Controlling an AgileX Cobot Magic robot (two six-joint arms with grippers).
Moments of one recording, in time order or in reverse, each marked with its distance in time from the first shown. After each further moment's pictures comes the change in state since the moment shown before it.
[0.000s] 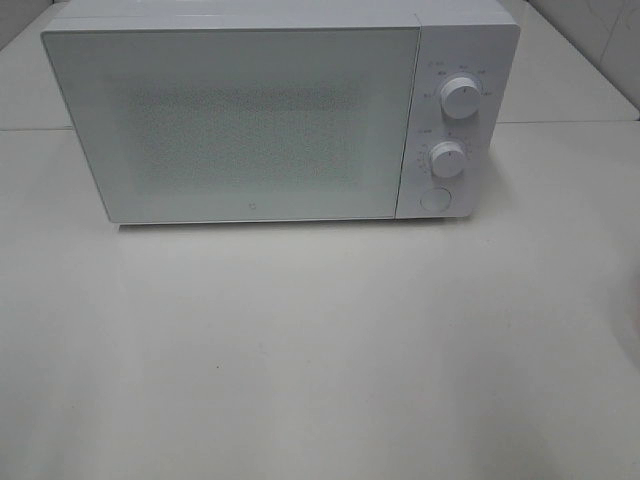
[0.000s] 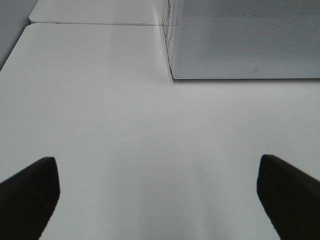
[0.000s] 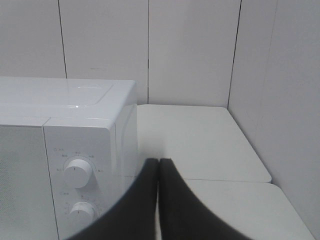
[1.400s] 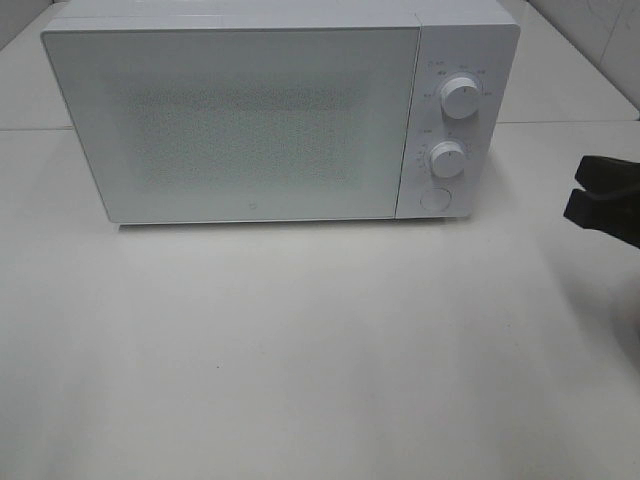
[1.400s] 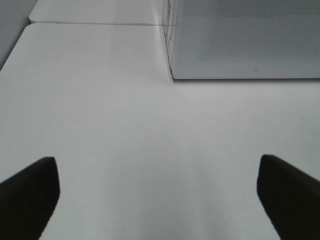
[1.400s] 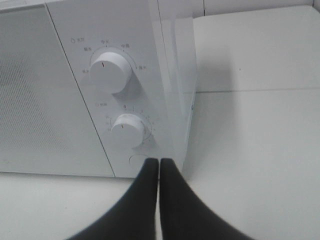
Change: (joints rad) left arm 0.000 0.000 0.000 0.000 0.000 0.000; right arm 0.013 0.774 0.104 -0.175 -0.635 0.226
